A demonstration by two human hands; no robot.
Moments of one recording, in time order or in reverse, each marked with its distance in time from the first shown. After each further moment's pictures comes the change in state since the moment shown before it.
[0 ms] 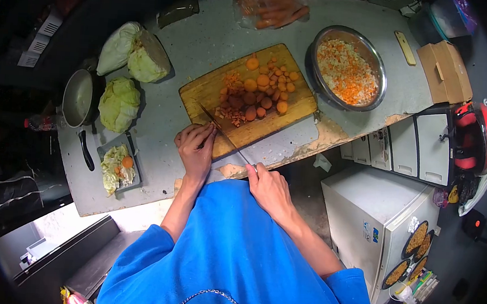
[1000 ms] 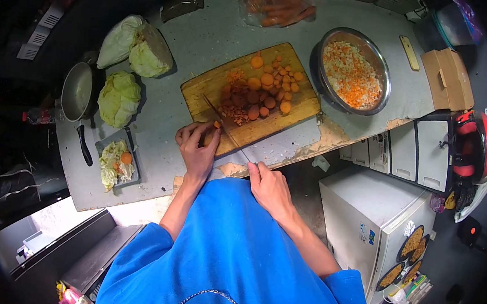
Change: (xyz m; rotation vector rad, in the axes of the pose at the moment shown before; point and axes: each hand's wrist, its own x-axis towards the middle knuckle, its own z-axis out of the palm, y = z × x) left_hand -0.005 -0.002 0.002 0.023 -0.010 -0.047; right_hand 0.003 -0.001 -0.002 0.103 0.025 -0.030
